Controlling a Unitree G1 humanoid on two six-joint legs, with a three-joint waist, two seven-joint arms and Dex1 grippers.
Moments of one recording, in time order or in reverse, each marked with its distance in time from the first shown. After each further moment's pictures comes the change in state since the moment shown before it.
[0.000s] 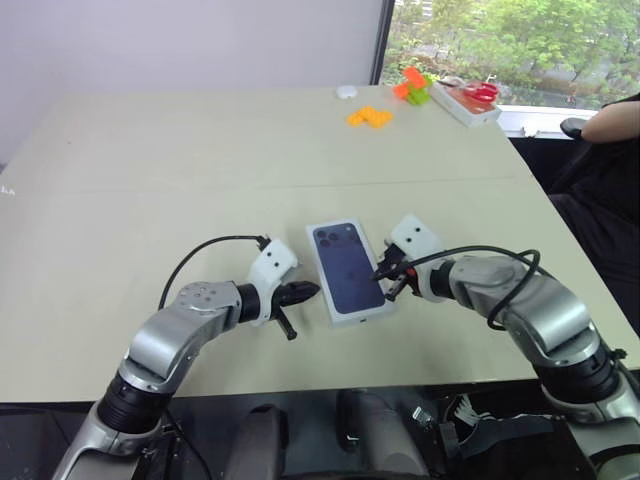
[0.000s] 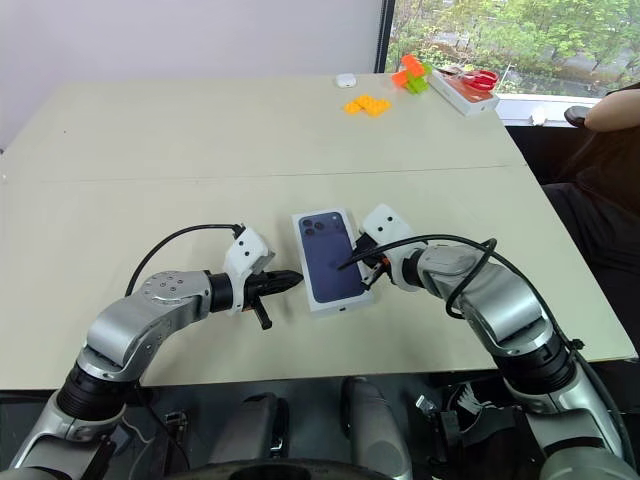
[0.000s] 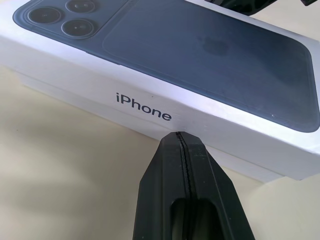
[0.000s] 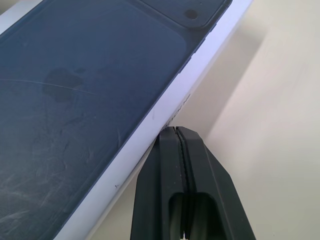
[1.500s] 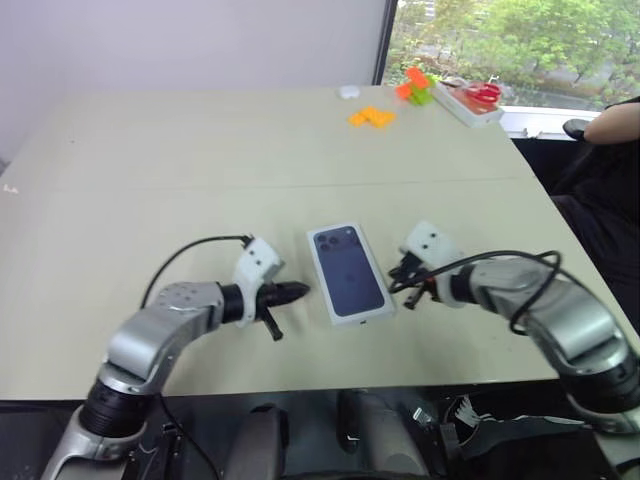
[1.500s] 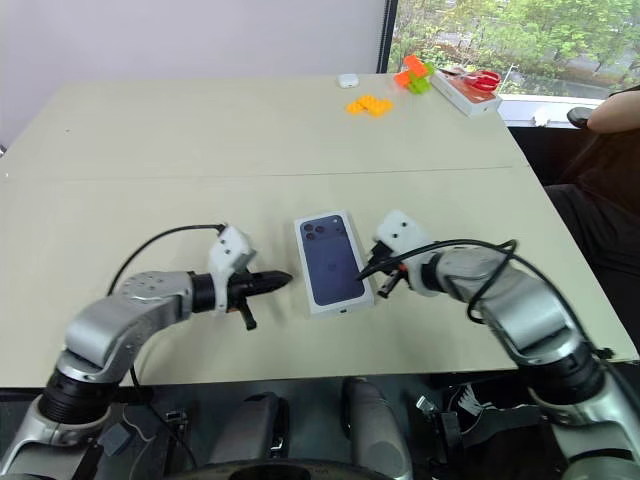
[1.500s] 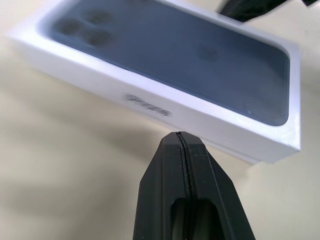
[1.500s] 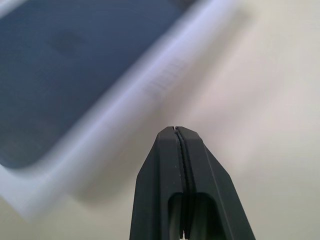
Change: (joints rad) left arm 0.003 0.039 0.176 0.012 -0.099 0.001 -0.064; right arm 0.084 -0.176 -0.117 -0.038 -0.024 -0.098 0.170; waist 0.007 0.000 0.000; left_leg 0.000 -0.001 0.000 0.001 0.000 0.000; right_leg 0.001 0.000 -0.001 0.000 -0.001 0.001
